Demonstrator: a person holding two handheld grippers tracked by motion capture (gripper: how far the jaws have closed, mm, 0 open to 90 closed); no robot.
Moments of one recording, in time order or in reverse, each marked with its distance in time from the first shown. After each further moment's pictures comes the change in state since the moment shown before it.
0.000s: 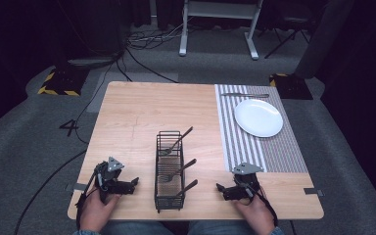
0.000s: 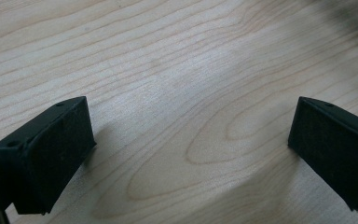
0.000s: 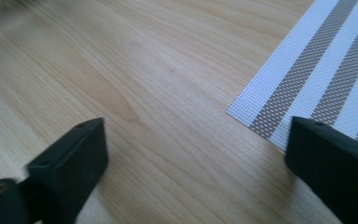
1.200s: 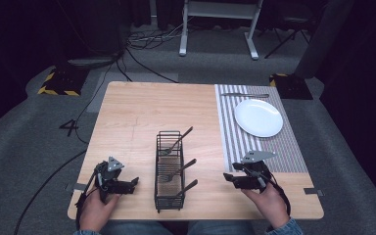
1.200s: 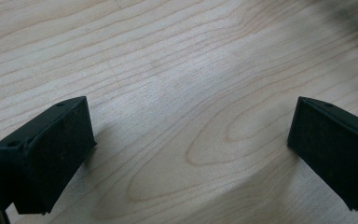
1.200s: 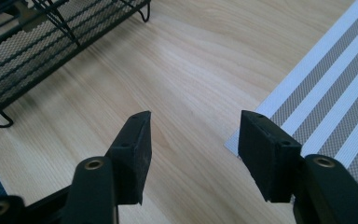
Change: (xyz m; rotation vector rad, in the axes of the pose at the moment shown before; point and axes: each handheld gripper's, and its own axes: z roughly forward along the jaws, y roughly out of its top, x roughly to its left) left arm 0.001 0.000 0.000 -0.003 -0.001 0.000; right arm -0.009 0.053 -0.053 0.033 0.116 -0.027
